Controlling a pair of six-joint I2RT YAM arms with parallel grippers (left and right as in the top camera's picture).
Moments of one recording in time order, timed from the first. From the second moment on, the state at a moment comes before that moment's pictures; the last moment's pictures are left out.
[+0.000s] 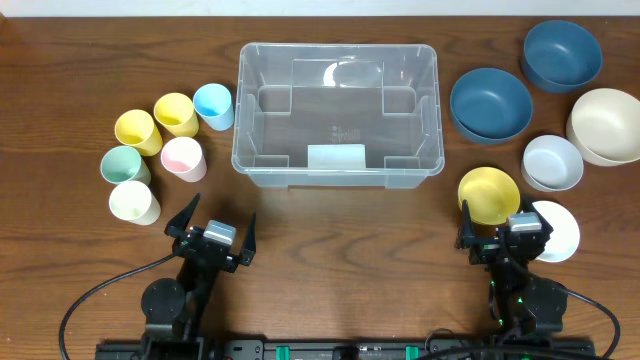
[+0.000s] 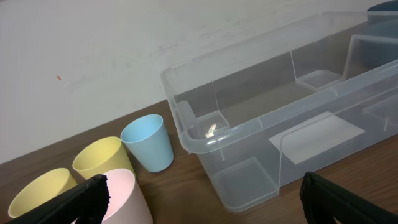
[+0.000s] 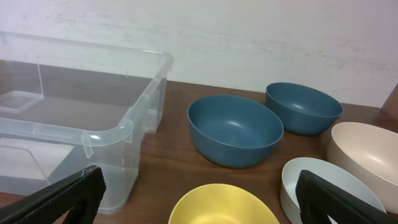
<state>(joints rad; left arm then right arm) -0.06 0.01 0.02 -0.10 0.23 0.27 0.00 0.01 0.01 -0.06 -0.05 -0.06</state>
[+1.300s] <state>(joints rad) -0.06 0.01 0.02 -0.10 0.23 0.27 0.00 0.21 0.45 -0.28 -0.19 0.00</state>
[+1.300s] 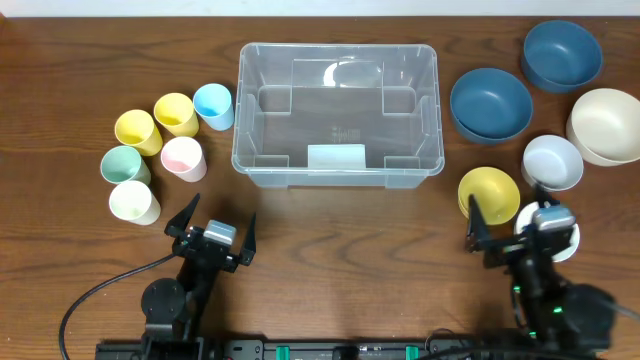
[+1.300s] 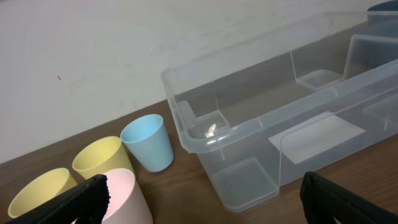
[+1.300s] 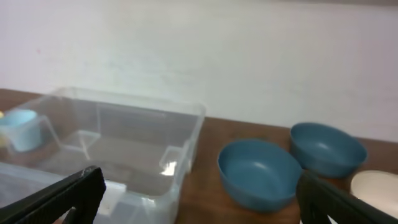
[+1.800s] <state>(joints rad) -0.06 0.01 0.02 -0.10 0.23 0.27 -0.02 1.23 1.55 -0.97 -0.21 0.04</state>
